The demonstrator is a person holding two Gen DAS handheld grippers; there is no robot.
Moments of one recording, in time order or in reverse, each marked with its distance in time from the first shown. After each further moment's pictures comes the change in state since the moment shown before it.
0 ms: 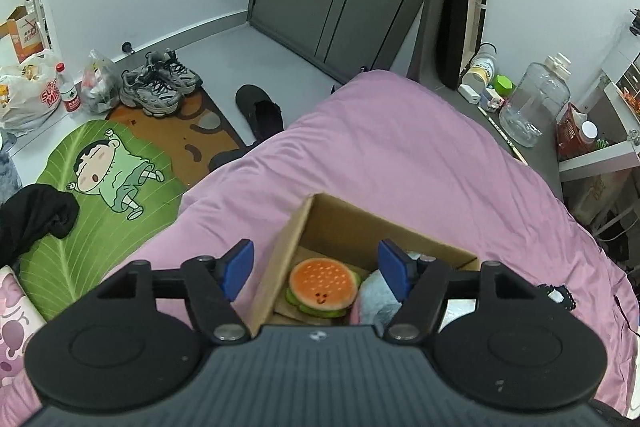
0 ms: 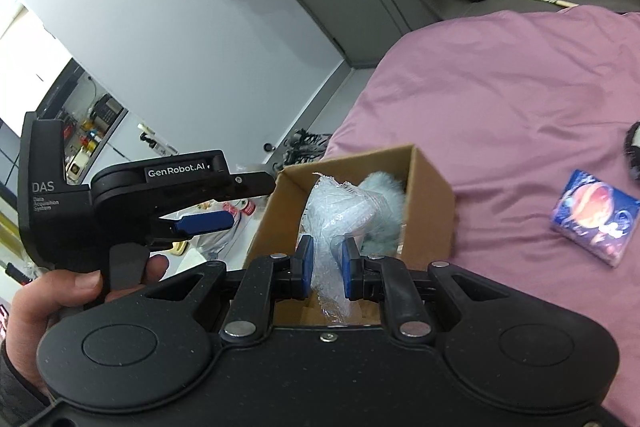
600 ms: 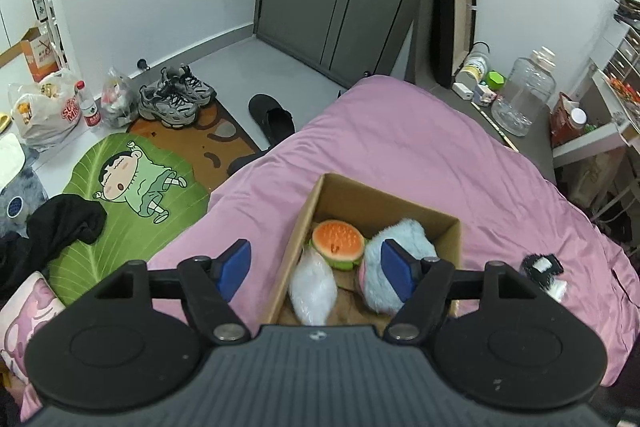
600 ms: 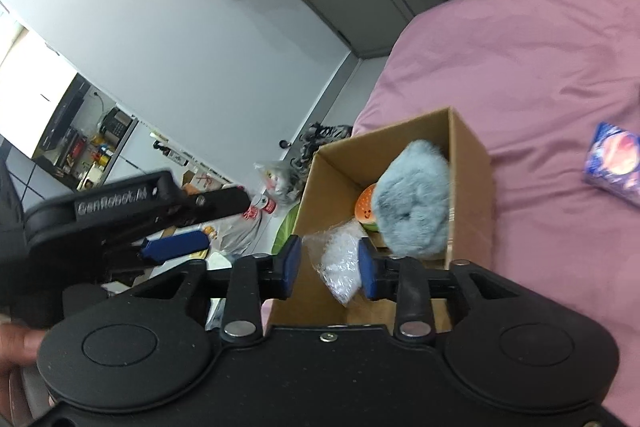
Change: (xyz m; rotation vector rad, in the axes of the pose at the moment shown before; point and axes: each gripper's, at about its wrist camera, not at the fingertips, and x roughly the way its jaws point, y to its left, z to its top) left arm -0.070 -0.005 -0.020 0.053 -0.024 0.042; right arm -0.018 0.017 -0.016 0.071 -0.023 0.008
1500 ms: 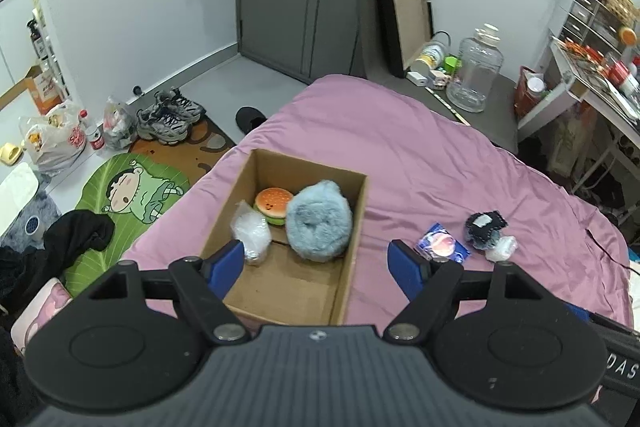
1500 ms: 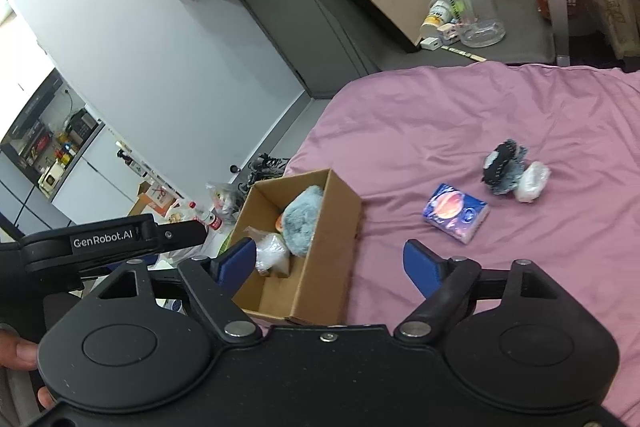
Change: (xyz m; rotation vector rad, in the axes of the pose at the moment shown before) left arm -0.074 -0.101 -0.049 0.101 -0.037 0.038; right arm -0.143 -0.038 0.011 -0.081 -0.082 -0.151
